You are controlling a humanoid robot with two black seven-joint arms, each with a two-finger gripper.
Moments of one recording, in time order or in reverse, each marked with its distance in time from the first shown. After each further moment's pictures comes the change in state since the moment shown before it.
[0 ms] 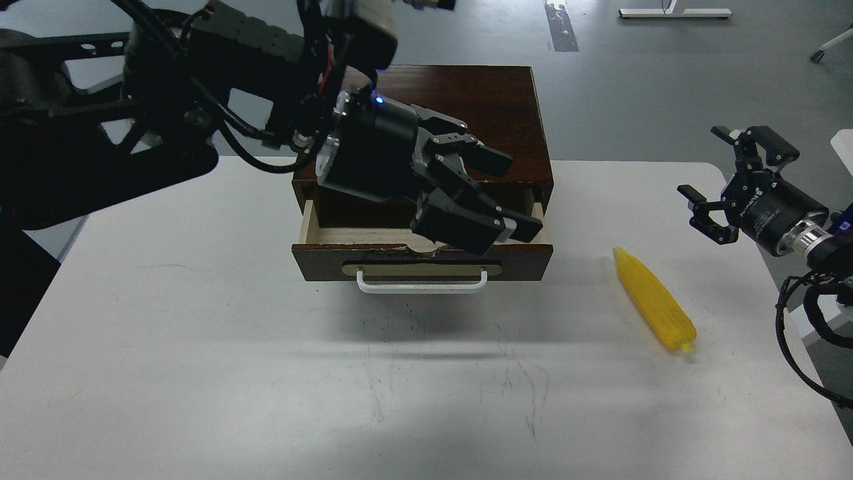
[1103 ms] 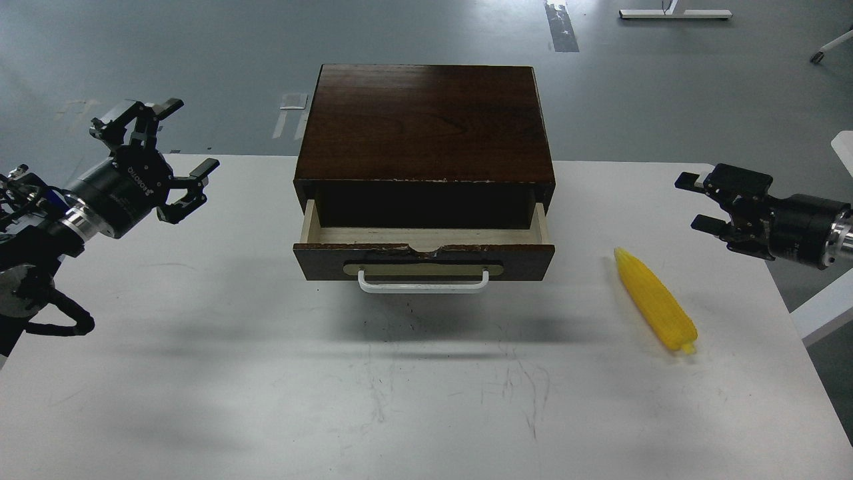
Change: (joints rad) left arm 0.760 0.137 -0.163 0.558 -1.250 0.000 -0.001; right arm 0.110 -0.216 0.016 0.183 -1.024 0.003 0.000
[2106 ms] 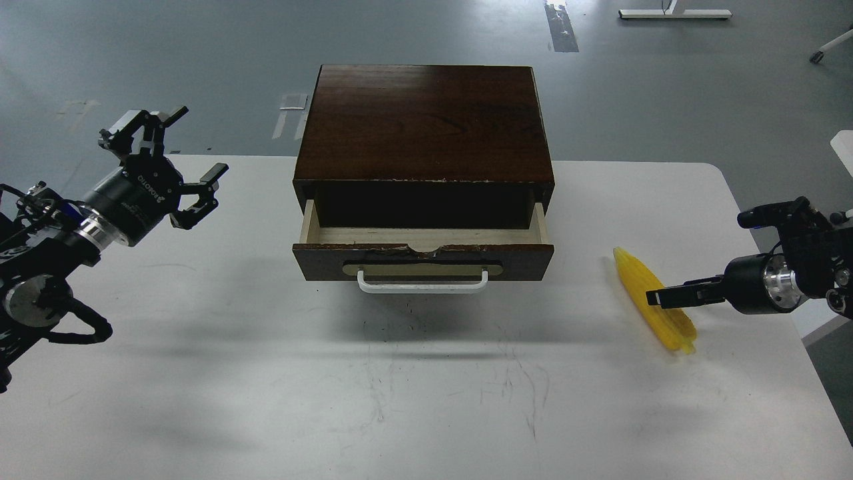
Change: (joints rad) left arm 0.038 -0.029 -0.050 -0.007 0.003 0.000 0.000; right arm 0.084 0.258 -0.324 -0.198 -0.521 -0.128 0.000
